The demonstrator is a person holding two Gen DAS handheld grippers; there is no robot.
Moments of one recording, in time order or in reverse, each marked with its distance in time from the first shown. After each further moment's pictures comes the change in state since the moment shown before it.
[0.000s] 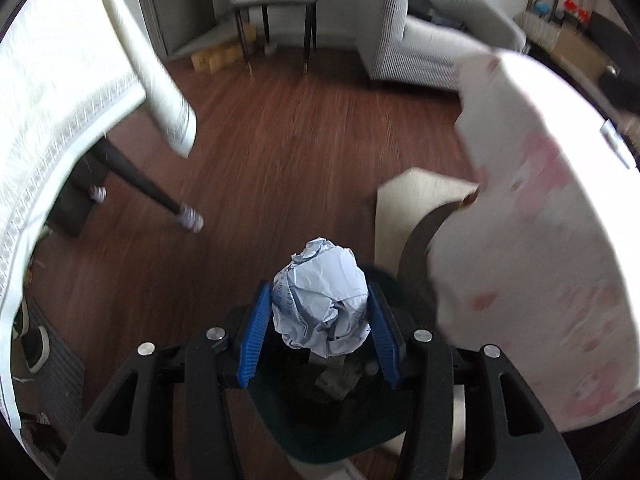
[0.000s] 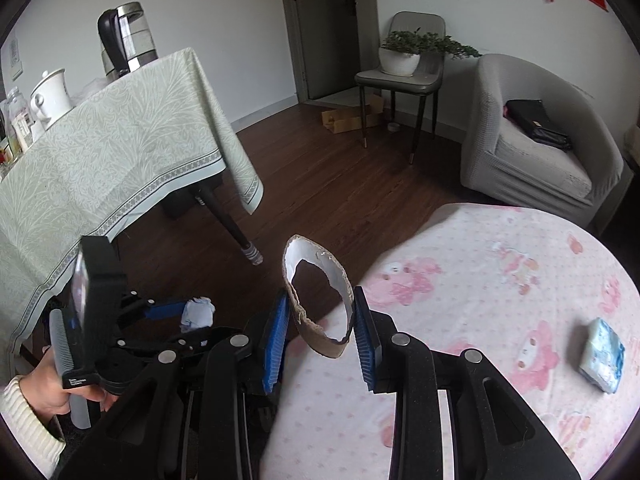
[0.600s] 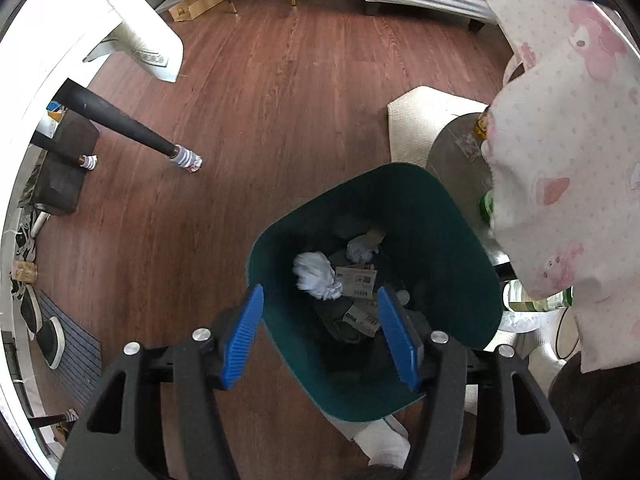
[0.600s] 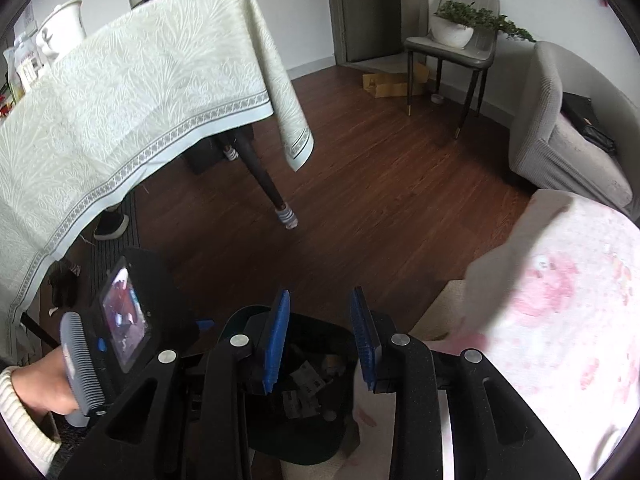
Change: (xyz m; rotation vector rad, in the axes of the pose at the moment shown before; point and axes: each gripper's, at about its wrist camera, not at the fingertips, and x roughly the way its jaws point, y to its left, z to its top) left arm 0.043 0.027 -0.044 0.088 0.211 0.017; right arm 0.083 0.070 -0.002 -0.086 0.147 0.070
